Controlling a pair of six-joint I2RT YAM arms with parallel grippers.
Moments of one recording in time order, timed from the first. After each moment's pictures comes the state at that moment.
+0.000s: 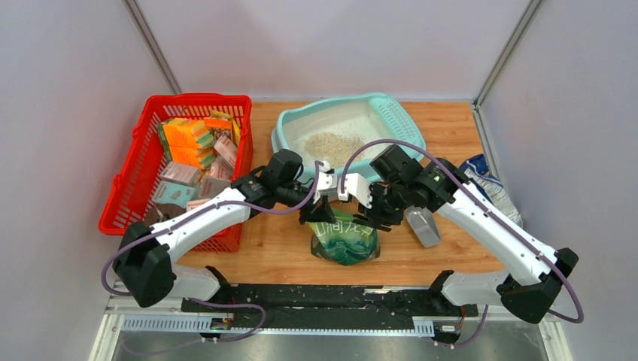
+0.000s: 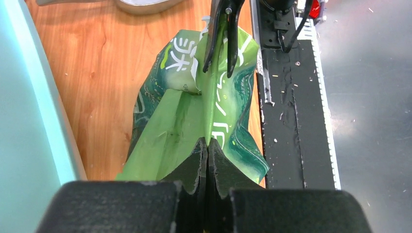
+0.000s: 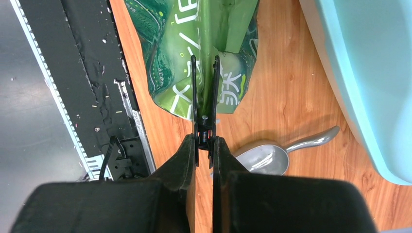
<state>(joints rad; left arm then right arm) -0.75 1.33 0.99 -0.34 0.83 0.35 0.81 1.25 1.41 -1.29 -0.24 -0.59</state>
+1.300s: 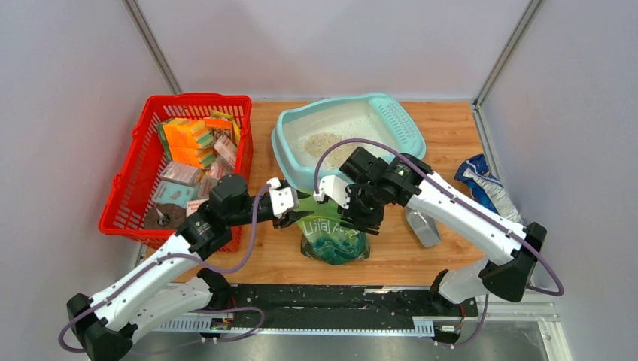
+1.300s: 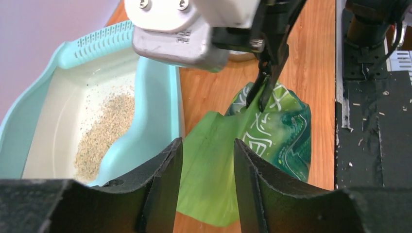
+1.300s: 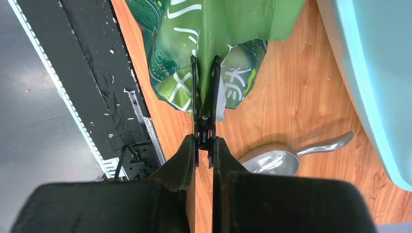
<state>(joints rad) -0.74 0.83 0.73 -0.12 0.53 0.38 0.94 1.42 1.51 -1.31 -0.15 -0.44</state>
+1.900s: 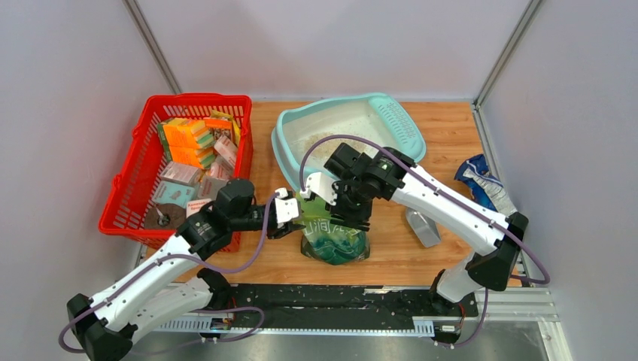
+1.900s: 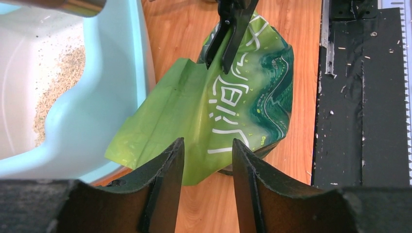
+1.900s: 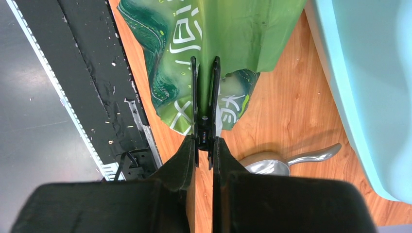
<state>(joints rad) -0.74 0.80 0.73 -0.39 0.53 0.47 0.98 1.54 1.64 -1.33 -0.13 -0.42</state>
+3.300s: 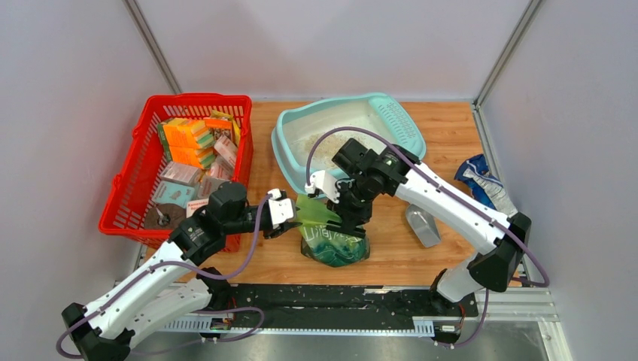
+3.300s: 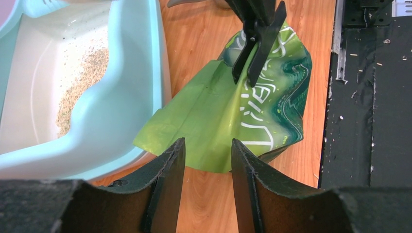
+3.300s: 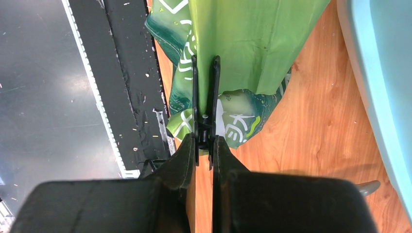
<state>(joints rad) -0.74 0.72 0.72 -0.39 0.48 0.46 0.90 1.54 1.60 -1.31 -0.34 -0.46</state>
